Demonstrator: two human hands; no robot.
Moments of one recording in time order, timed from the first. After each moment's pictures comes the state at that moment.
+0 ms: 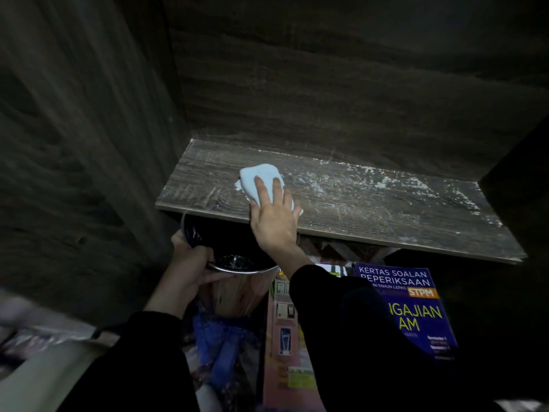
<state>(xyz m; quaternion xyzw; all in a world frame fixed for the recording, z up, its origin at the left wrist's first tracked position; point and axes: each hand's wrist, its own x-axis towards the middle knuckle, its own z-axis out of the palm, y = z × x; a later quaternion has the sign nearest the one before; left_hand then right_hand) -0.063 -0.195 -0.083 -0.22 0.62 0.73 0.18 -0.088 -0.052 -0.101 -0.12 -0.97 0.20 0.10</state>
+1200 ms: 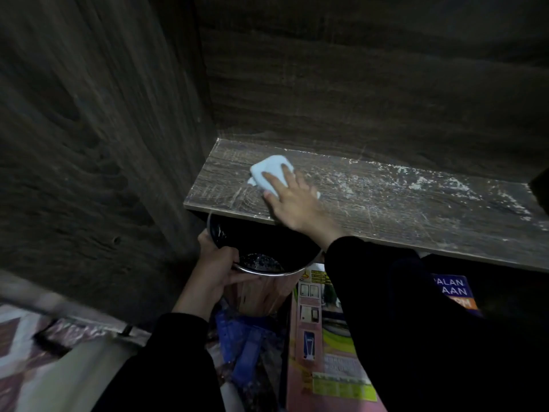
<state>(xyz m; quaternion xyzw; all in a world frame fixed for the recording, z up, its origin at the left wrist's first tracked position) -0.069 -0.201 -0.092 -0.21 0.61 0.74 0.19 -0.122 -0.037 -0.076 0.00 -0.99 0.16 -0.03</state>
